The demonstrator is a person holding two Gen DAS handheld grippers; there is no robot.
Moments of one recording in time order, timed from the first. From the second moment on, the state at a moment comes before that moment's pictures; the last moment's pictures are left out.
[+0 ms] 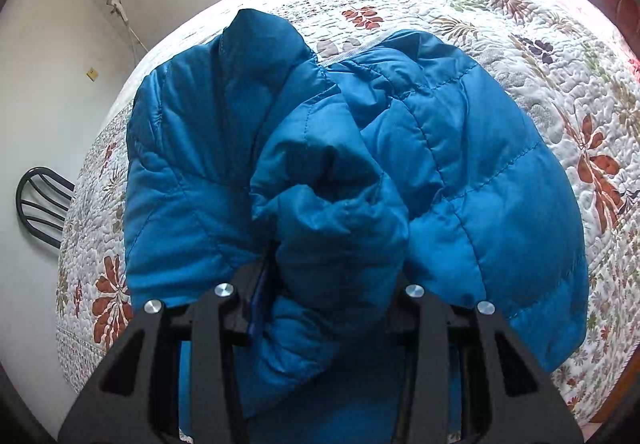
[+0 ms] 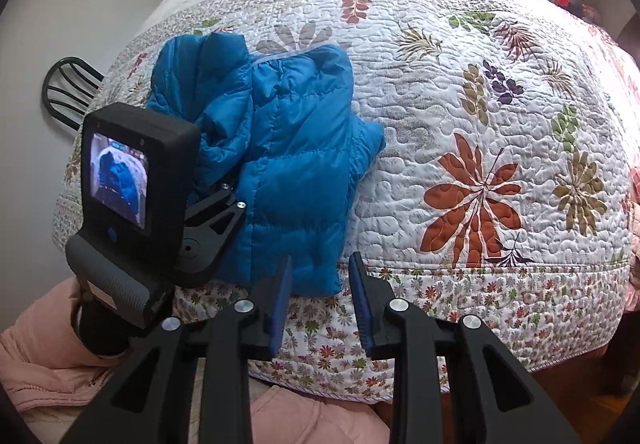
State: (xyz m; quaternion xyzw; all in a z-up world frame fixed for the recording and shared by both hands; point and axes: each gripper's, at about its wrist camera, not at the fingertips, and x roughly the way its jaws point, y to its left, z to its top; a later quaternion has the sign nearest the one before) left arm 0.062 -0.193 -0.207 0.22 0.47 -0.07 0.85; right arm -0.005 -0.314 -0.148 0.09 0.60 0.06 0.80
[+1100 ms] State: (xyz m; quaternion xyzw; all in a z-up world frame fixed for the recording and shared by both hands) left arm 0.042 -0.004 -0.134 0.00 0.55 0.02 0.83; right arm 0.098 -0.188 -0.088 0.03 0.57 0.19 0.80
